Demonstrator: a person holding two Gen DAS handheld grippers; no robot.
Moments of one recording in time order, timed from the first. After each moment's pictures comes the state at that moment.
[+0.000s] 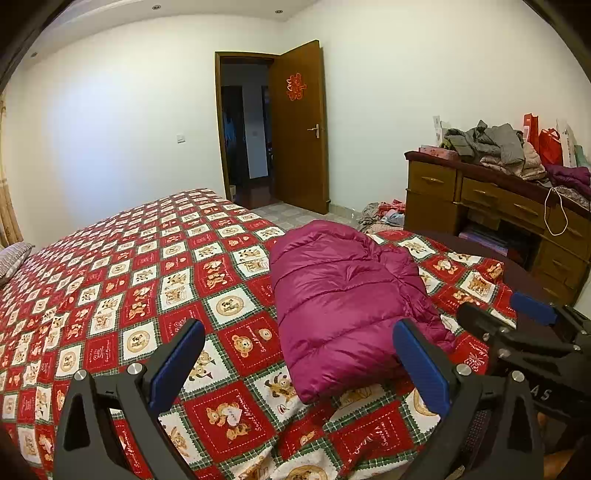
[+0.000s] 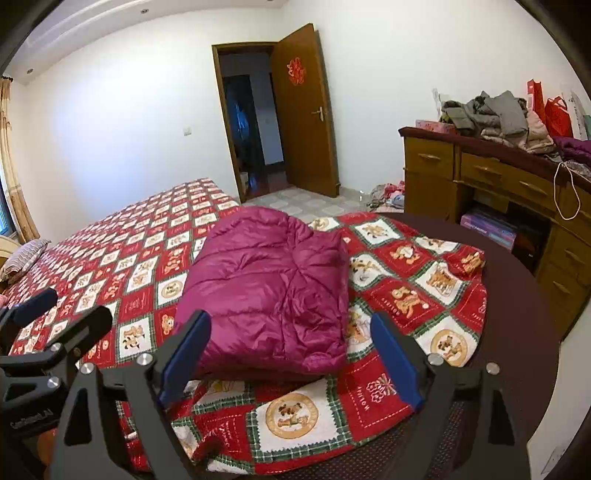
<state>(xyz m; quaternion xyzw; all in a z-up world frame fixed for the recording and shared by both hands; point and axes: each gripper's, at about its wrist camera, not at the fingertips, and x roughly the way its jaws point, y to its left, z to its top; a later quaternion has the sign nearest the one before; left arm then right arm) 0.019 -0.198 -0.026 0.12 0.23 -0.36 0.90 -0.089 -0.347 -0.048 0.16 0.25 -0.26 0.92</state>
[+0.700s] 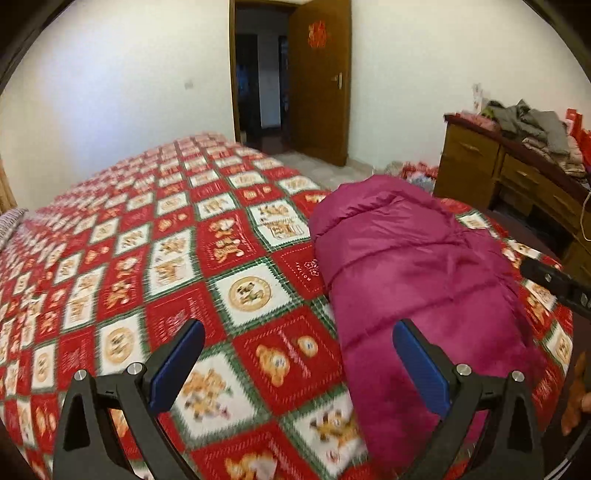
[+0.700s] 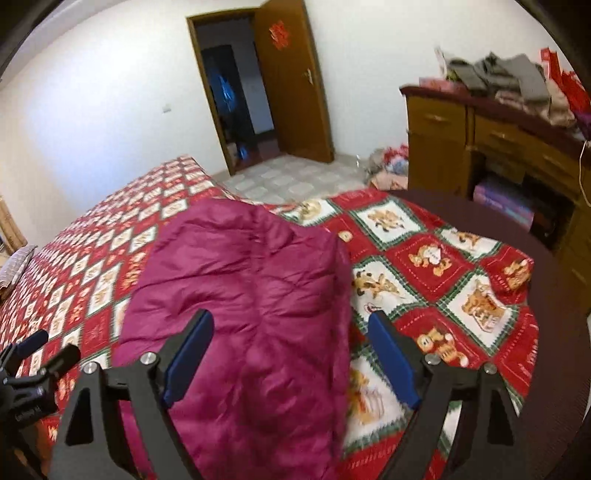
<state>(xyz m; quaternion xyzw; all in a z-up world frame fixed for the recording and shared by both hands) 0.167 -0.247 -0.080 0.13 0.34 -0.32 0.87 0.006 -0.451 -0.086 0.22 0.31 -0.26 0.89</state>
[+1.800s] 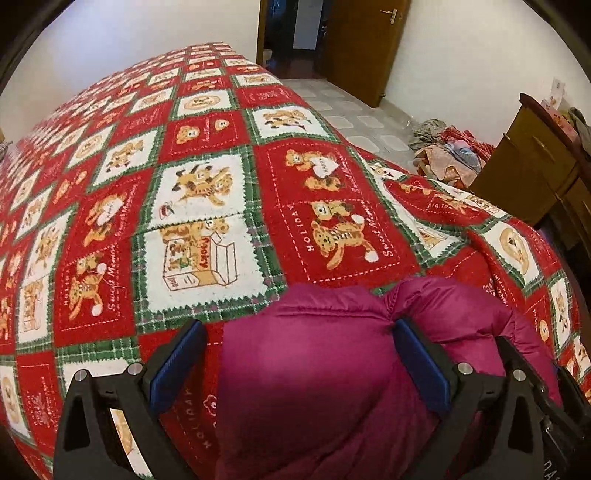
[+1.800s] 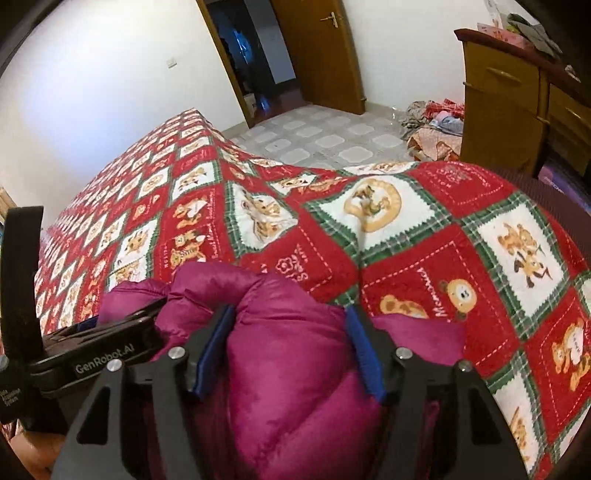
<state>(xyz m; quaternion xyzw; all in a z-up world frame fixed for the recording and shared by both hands) 0.308 -0.420 -0.165 0.09 0.50 -0.26 0.82 0.170 -0.531 -0.154 0.25 0.39 -0.18 0.87</state>
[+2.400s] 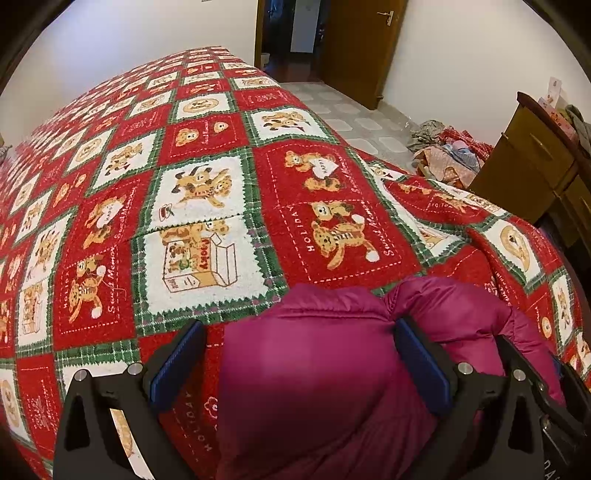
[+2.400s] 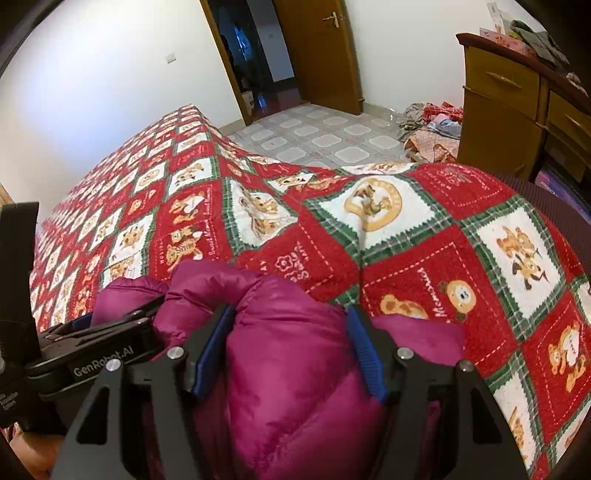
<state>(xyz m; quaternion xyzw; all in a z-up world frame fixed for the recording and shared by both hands) 0.310 -0.420 -0.168 0.10 0.49 -0.26 0.83 0.174 -0.528 -0.156 0.24 0.40 -0.19 0.87</state>
